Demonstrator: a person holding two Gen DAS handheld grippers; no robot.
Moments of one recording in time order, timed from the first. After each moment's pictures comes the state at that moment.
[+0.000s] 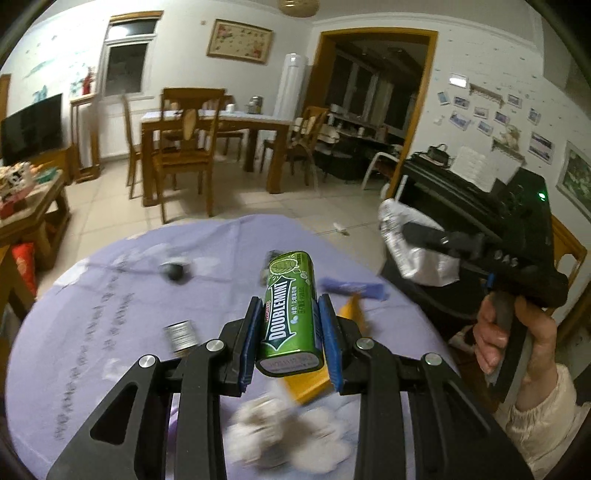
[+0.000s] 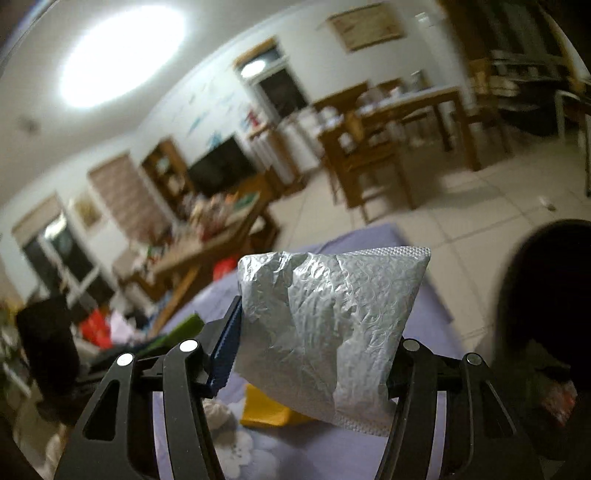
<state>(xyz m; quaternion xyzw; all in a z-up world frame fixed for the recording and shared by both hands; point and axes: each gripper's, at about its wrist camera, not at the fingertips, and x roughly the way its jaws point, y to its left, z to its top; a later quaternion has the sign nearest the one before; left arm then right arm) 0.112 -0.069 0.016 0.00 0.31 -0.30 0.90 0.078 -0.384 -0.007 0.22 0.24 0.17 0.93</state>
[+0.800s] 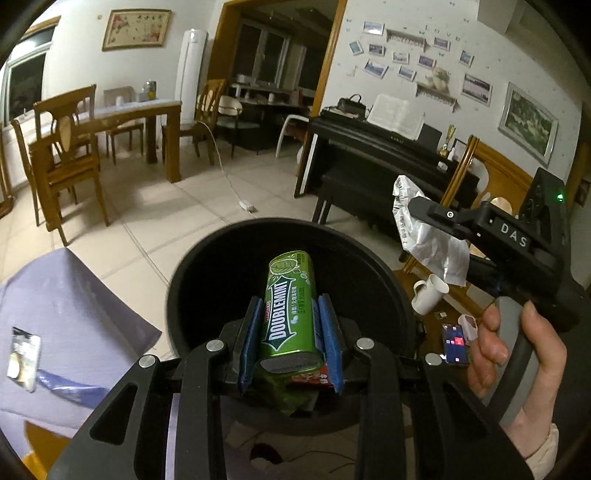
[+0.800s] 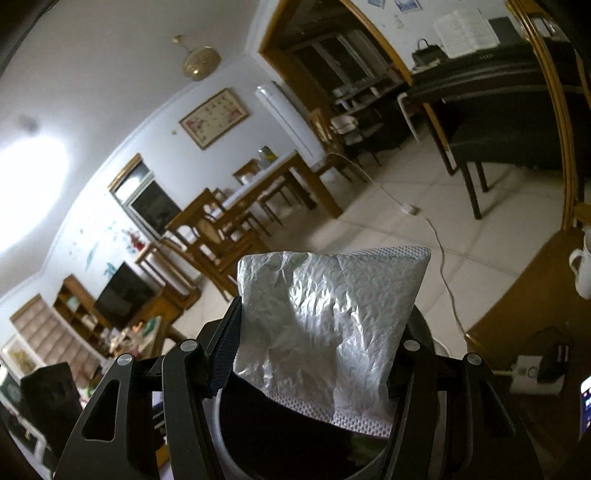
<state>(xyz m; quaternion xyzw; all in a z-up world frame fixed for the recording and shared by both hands) 0.113 -0.351 -0.016 0.06 0.33 -0.43 0.84 -0.030 -0.673 -0.065 0.36 0.15 -0.09 0.91</state>
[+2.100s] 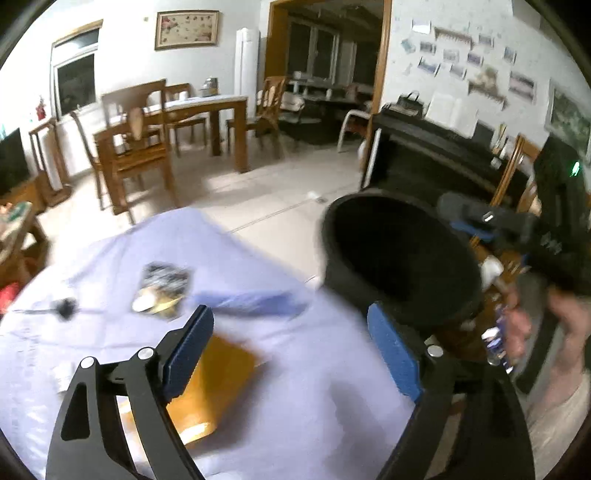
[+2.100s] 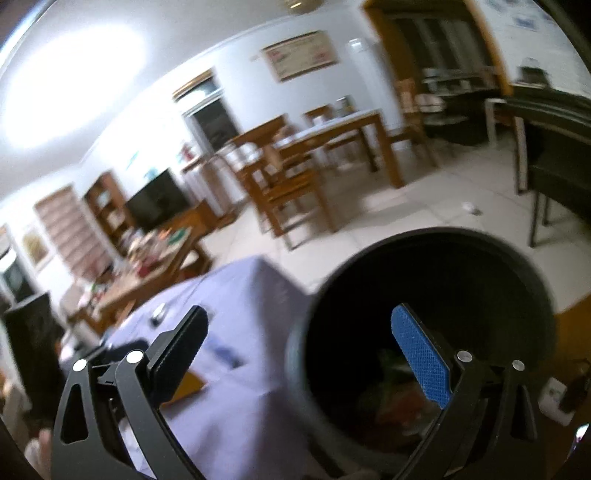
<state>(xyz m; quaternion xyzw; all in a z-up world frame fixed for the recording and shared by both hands) 0.107 -0.205 -0.008 0.11 0.34 -0.31 0.88 0.044 -0.499 -0.042 0.21 0.24 0.06 0.95</state>
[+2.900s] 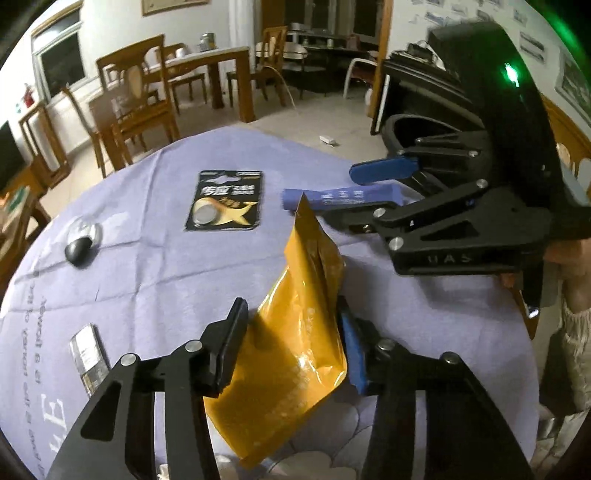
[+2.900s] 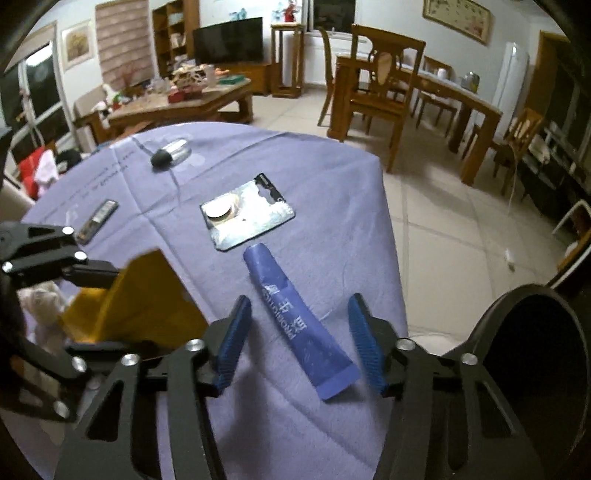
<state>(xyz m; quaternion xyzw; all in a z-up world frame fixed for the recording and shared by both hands) 0.149 -0.146 -0.067 0.14 0.42 -0.31 0.84 0.184 -0.315 -0.106 -0.09 0.41 0.15 0.90</state>
